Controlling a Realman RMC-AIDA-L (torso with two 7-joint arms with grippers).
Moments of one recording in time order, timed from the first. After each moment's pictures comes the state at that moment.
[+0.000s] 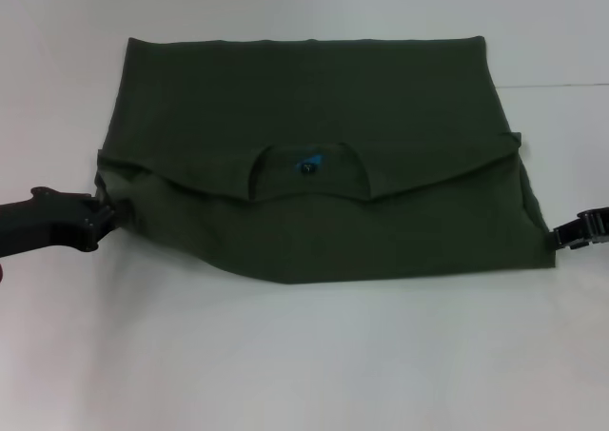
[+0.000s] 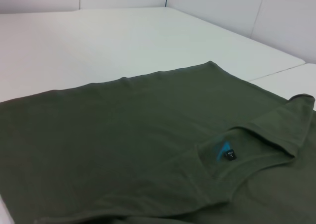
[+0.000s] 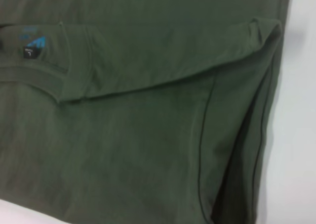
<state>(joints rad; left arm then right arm) -0.52 -2.11 0.54 0.84 2.22 1.30 -1.57 0.73 1.95 -0.62 -0.74 -2.72 -1.37 2.38</state>
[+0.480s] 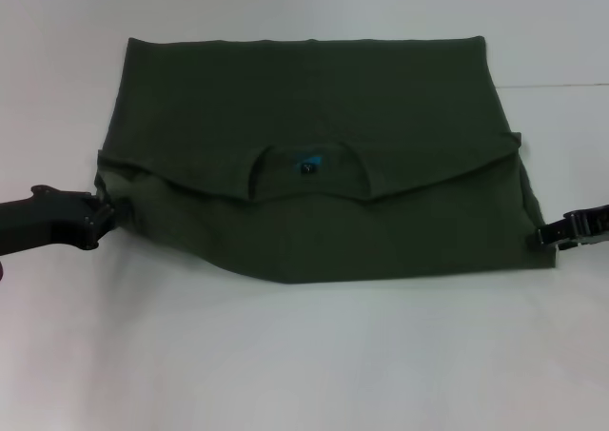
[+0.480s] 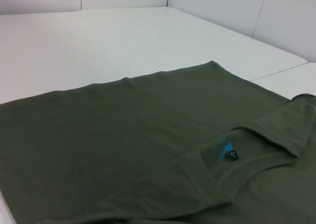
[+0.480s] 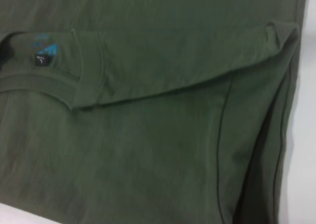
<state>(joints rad) -0.52 -2.11 0.54 0.84 2.22 1.30 -1.57 0.73 1.96 -0.62 -0.71 -2.70 -1.35 2.38</state>
